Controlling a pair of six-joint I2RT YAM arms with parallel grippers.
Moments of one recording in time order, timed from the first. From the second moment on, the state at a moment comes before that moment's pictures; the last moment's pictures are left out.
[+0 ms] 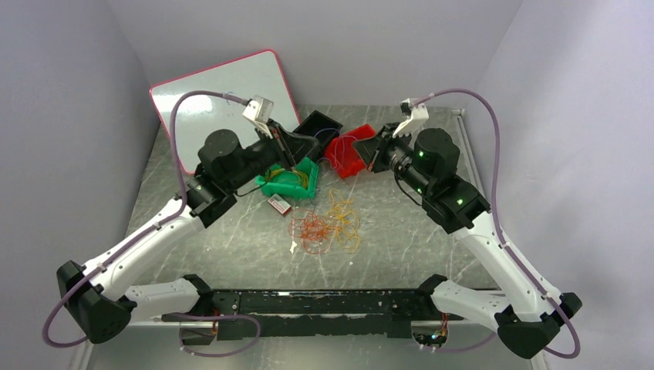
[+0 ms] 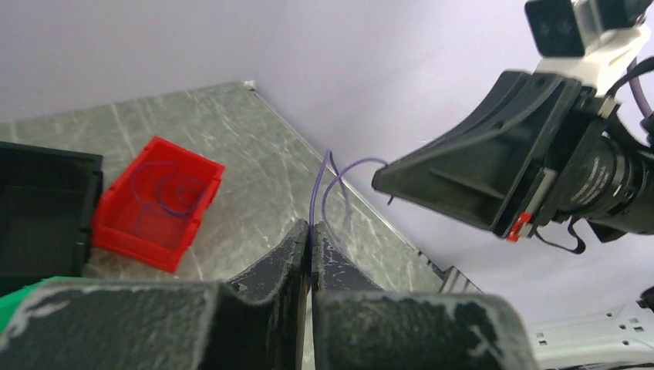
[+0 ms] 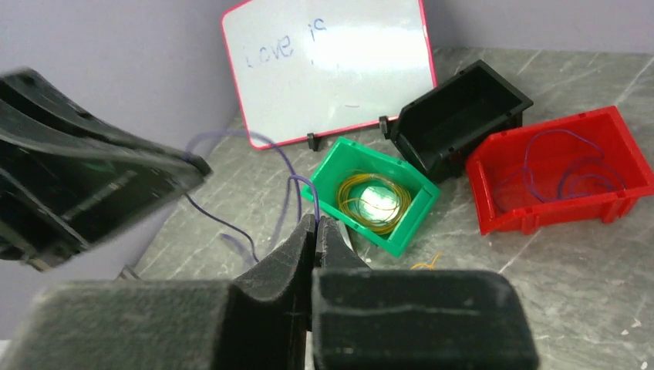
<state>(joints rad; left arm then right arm) -0.73 1.14 1.06 0.16 0.17 -0.51 0.64 1.02 1.24 -0.34 0.02 0.43</state>
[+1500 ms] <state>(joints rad) -0.73 1.26 1.66 -0.24 0.17 -0.29 0.70 1.33 0.47 1.08 -0.38 0.33</state>
